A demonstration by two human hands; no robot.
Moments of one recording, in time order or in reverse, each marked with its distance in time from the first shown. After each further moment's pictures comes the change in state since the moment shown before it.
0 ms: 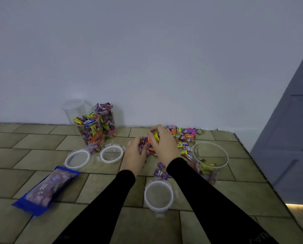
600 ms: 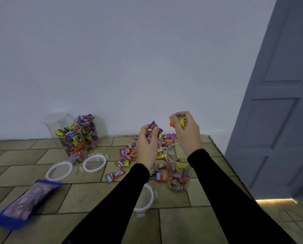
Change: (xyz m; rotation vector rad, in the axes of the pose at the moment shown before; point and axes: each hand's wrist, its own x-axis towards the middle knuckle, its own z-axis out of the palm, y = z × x) left_hand -0.016 0.127 0.048 -0.542 0.081 0.012; right_hand -0.018 -0.001 -0.129 0.297 0.390 0.025
